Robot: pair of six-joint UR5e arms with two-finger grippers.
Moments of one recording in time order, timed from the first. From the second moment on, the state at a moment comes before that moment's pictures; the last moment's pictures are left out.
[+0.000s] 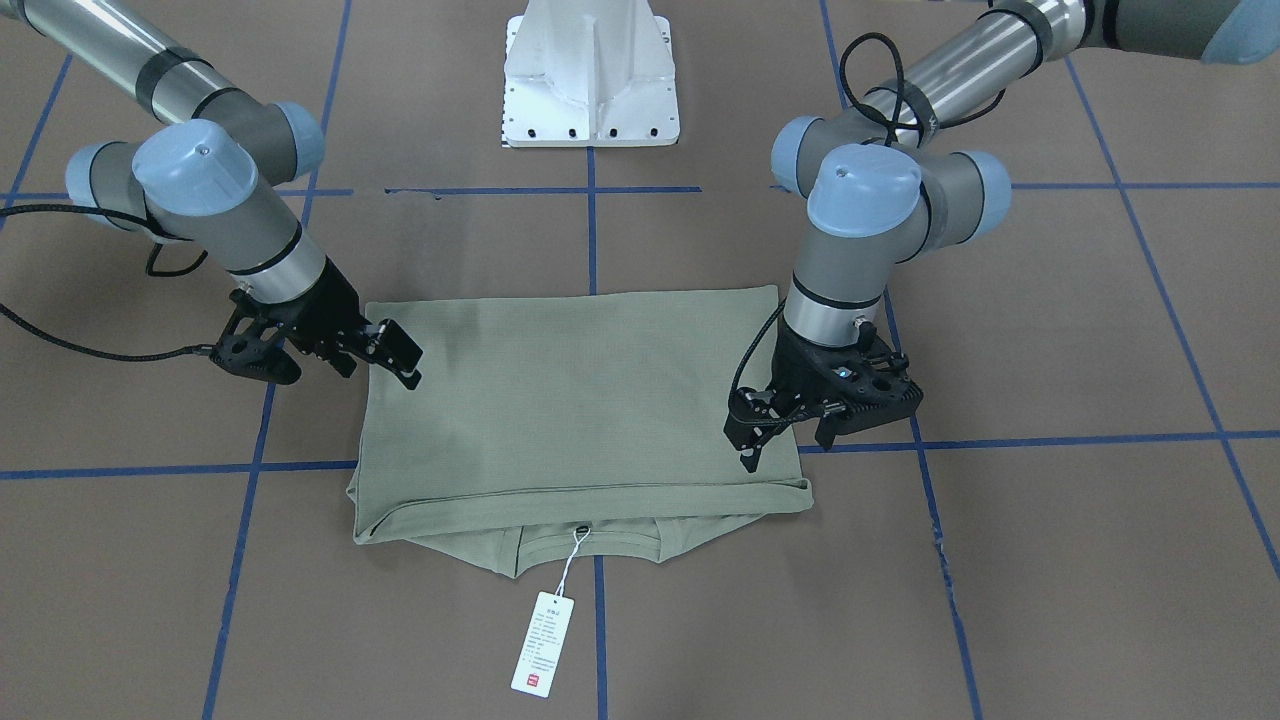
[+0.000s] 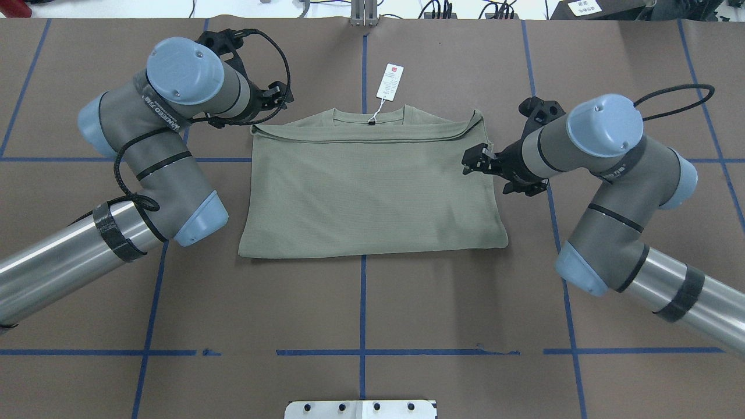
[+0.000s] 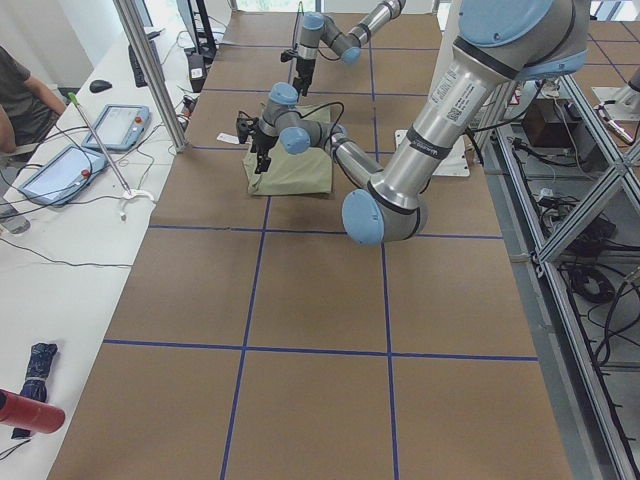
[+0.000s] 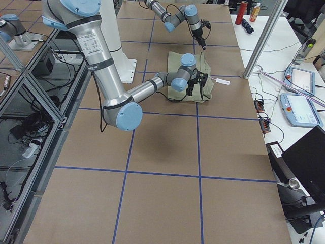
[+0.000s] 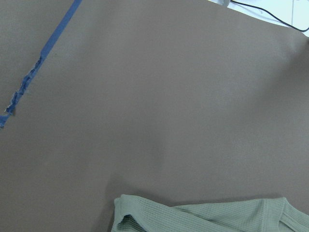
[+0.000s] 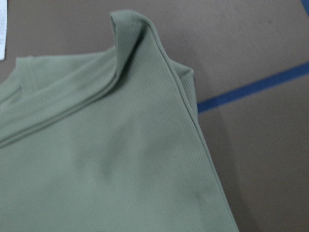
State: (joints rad) left arm -0.75 -2.23 -1.49 -1.92 -1.72 -1.41; right arm 0.70 -1.26 1.69 -1.03 1.98 1.52
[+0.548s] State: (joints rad) left arm -0.75 -2.23 -1.51 -1.90 -1.72 -1.42; right arm 0.62 -1.38 1.78 -1.03 1.97 1.53
